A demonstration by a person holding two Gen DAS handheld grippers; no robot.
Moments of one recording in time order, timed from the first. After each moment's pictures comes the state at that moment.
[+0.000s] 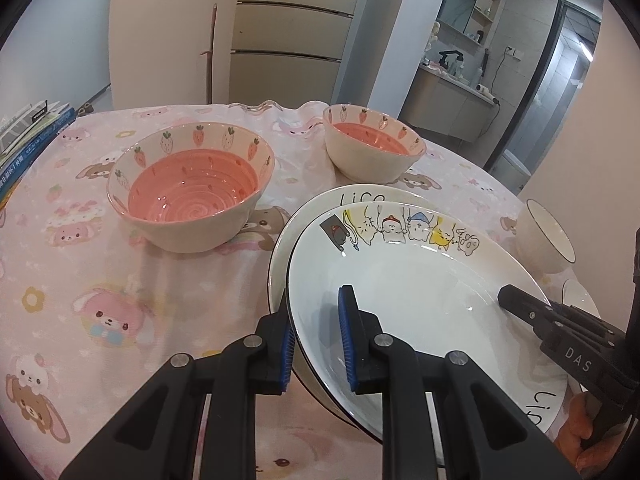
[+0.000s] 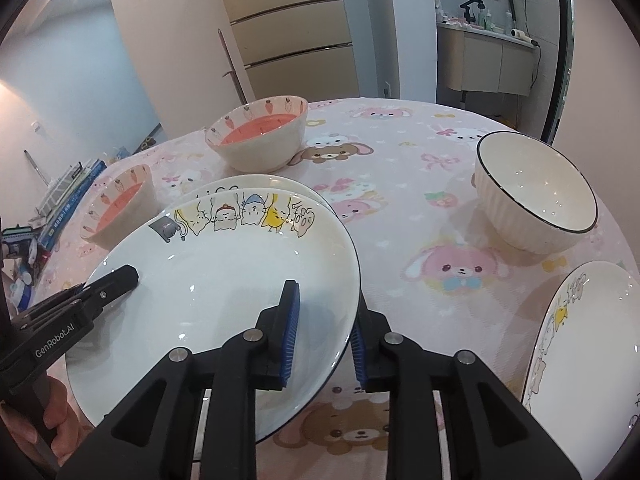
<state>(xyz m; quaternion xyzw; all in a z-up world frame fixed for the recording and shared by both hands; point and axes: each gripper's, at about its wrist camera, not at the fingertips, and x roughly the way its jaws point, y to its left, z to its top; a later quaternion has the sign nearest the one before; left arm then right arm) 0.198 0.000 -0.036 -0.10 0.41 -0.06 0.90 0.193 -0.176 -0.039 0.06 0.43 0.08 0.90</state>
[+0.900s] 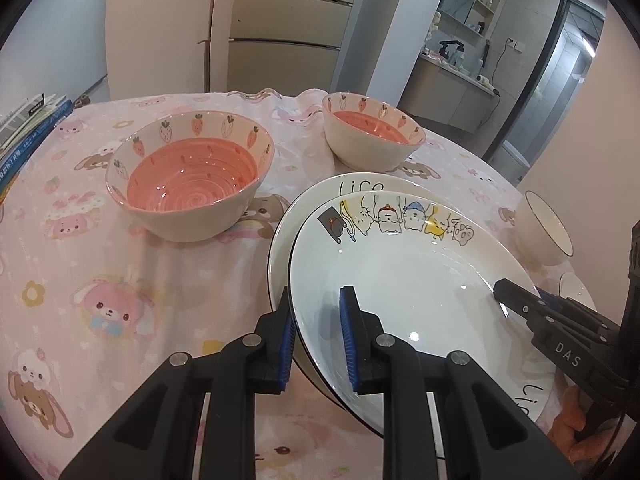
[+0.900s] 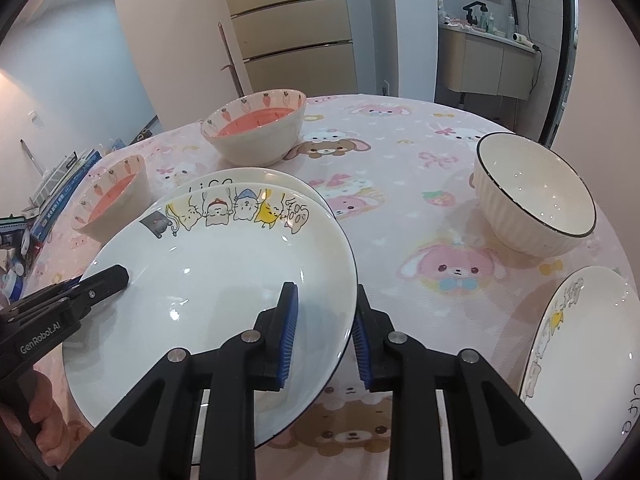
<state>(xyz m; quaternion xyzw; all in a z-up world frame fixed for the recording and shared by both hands) 0.197 0.002 -0.035 -0.10 0.44 -0.07 0.89 0.195 -0.174 -0.041 0.04 0.43 0.08 0.90</state>
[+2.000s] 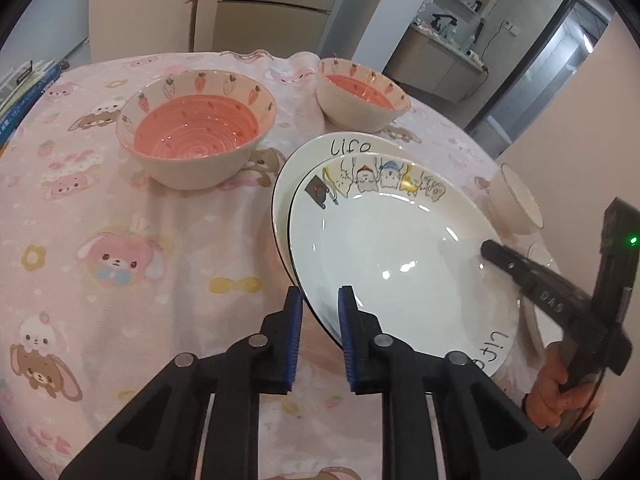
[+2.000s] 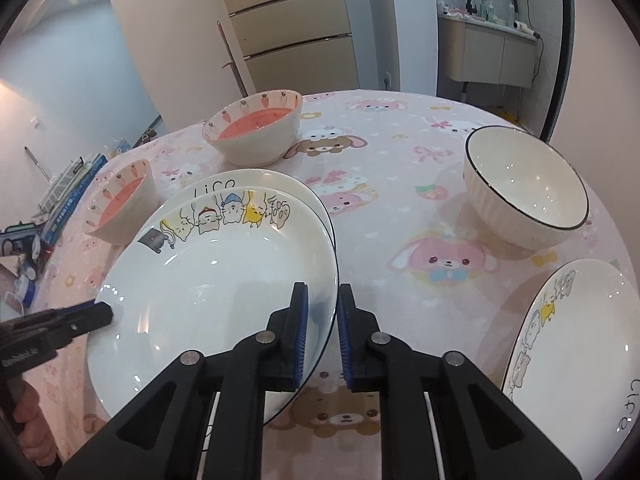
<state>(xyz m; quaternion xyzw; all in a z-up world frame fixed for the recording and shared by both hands) 0.176 0.016 -0.025 -0.12 0.50 -0.11 0.85 0.191 -0.189 -0.032 0.06 0.45 0.09 0.89</state>
